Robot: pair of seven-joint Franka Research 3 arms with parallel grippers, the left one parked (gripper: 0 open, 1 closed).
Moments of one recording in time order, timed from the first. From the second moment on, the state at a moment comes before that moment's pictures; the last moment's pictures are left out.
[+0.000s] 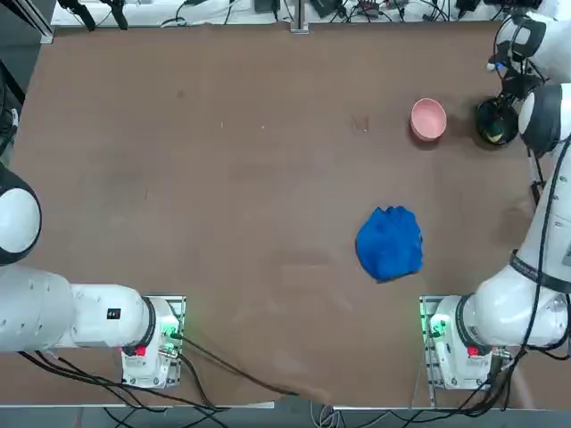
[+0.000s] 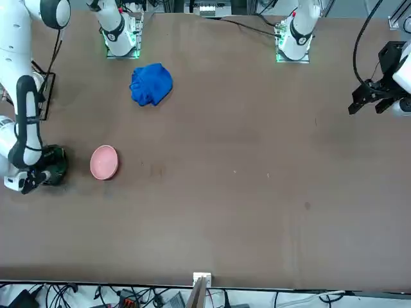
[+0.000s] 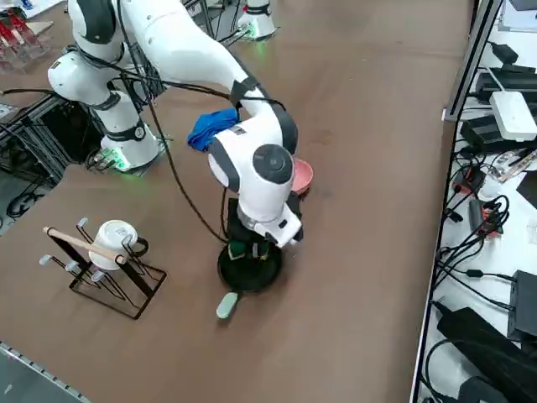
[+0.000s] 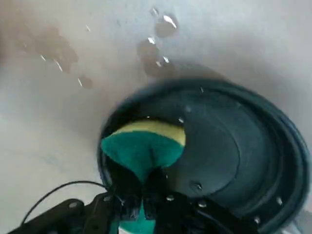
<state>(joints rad) -0.09 0.78 -0.38 -1.51 0.20 1.91 -1.03</state>
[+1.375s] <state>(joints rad) -0.03 0.79 -0.37 -1.50 0.15 2.04 -0.91</state>
